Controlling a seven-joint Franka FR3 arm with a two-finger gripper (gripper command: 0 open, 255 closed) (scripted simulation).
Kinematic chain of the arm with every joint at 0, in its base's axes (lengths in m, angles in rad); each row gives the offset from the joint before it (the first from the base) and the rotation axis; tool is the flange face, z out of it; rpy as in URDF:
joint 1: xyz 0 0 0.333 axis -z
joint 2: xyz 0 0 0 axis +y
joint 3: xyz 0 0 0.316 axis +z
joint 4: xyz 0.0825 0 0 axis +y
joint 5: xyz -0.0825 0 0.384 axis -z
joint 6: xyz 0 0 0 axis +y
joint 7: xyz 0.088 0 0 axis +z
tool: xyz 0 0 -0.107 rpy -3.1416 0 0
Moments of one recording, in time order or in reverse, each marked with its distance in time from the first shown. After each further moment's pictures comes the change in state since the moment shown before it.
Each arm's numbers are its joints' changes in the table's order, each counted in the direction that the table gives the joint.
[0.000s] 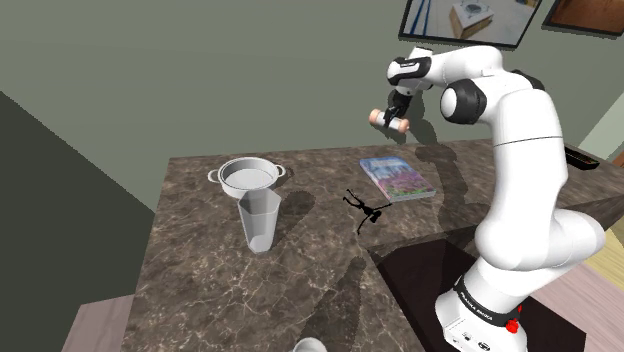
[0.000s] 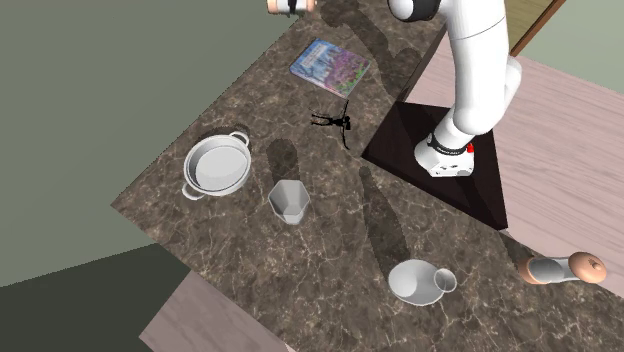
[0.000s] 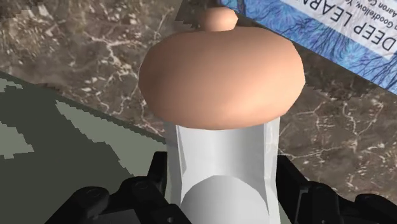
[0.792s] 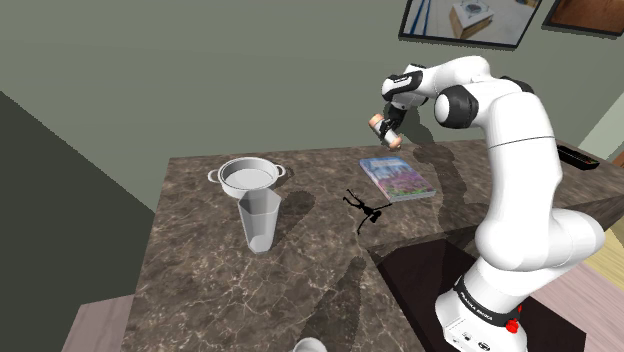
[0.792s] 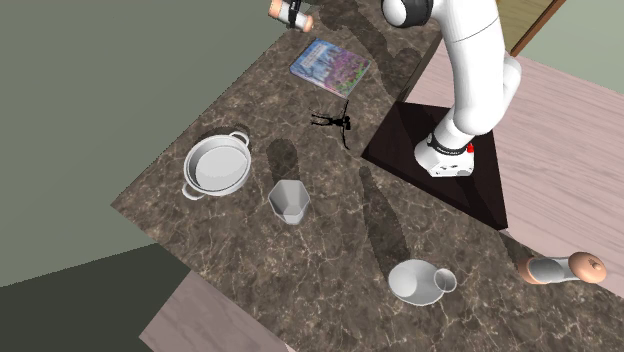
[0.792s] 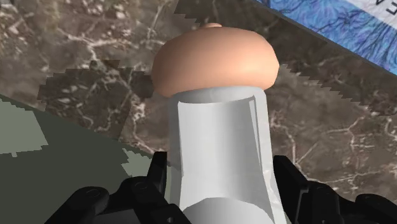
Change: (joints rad) arm -0.018 0.058 -0.012 0.071 -0.039 -0.146 0.027
